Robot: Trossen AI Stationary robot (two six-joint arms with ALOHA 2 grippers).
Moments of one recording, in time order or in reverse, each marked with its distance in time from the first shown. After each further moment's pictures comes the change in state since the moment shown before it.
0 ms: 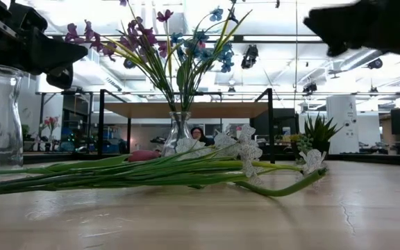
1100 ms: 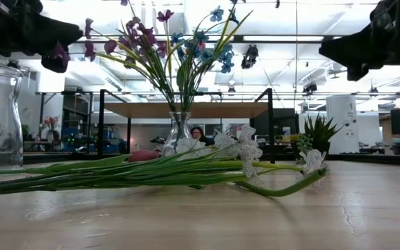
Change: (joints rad) left arm 0.001 0.000 0.153 -0.161 0.001 -0.007; right arm 0.002 -0.633 -0.023 -0.800 0.141 0.245
